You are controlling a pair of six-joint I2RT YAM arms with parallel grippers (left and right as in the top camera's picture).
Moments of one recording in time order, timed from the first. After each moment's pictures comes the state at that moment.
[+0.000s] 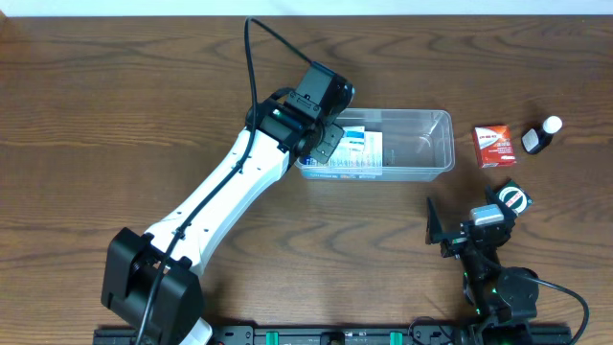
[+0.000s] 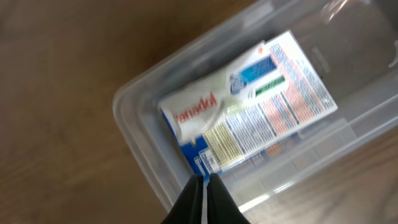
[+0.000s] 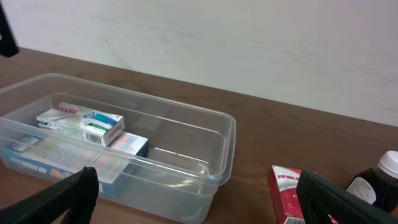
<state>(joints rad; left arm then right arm) -0.59 1.74 1.50 -0.85 -0.06 -0.02 0.11 0.01 0.01 -0.06 -0.08 -0.10</state>
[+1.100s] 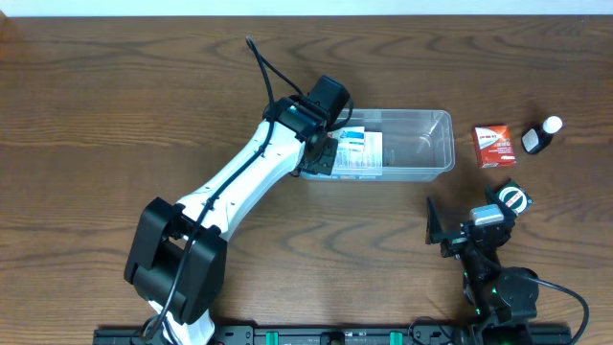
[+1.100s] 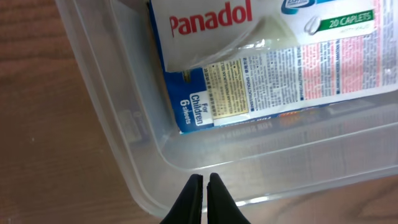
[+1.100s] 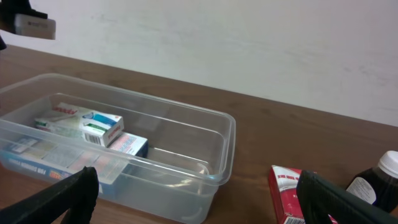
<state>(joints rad) -0.59 1.86 1.50 -1.00 -0.03 -0.33 0.11 0.01 0.01 -0.06 -0.08 -0.10</state>
